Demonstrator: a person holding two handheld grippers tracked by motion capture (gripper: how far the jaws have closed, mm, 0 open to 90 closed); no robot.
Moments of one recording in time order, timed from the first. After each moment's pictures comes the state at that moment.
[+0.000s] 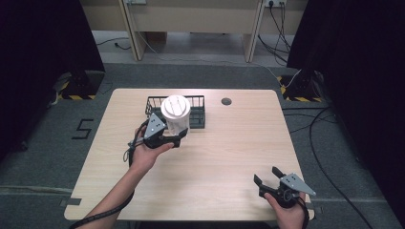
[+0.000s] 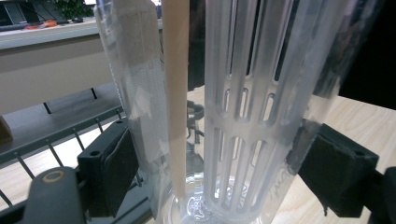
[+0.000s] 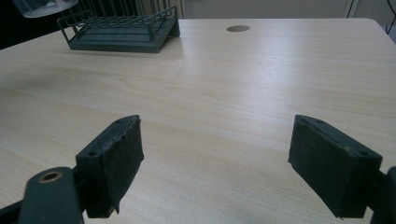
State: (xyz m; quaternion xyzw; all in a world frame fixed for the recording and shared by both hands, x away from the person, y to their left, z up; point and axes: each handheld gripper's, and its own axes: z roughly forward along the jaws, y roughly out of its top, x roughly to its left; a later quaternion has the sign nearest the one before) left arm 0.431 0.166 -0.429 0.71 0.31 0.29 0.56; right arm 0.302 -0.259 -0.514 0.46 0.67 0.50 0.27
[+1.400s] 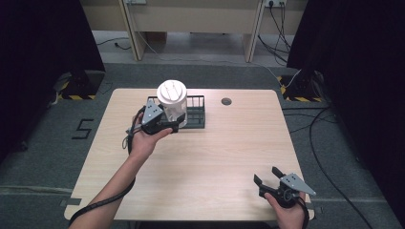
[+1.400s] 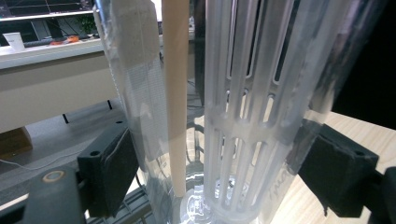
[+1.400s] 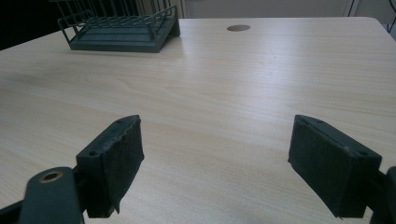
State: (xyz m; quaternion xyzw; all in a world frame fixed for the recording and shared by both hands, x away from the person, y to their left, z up) left arm 0.458 0.172 -0.401 0.69 0.32 0.31 0.57; right arm 0.302 -0.259 -0.514 0.46 0.67 0.51 0.27
